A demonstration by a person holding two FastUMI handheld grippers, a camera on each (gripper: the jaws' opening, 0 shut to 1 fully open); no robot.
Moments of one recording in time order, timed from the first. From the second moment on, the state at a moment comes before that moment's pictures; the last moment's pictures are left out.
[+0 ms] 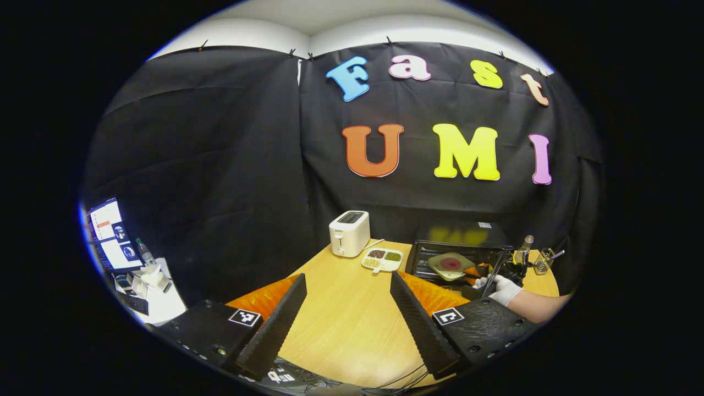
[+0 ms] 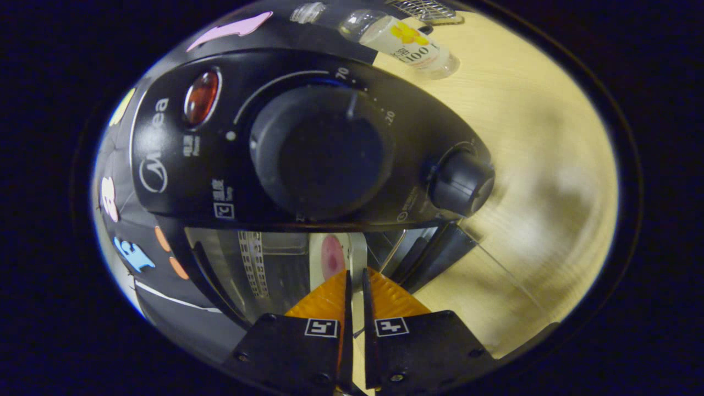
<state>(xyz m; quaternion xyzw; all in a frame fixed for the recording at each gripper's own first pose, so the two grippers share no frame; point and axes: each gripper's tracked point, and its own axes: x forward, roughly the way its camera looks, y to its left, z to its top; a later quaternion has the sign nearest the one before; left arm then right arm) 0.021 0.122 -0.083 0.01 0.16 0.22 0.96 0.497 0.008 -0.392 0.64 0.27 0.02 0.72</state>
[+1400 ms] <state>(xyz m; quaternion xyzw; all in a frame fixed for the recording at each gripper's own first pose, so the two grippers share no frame) 0.086 0.007 -0.116 0.01 0.15 0.05 0.99 0.249 -0.188 -0.209 0.17 0.11 0.06 0.98</state>
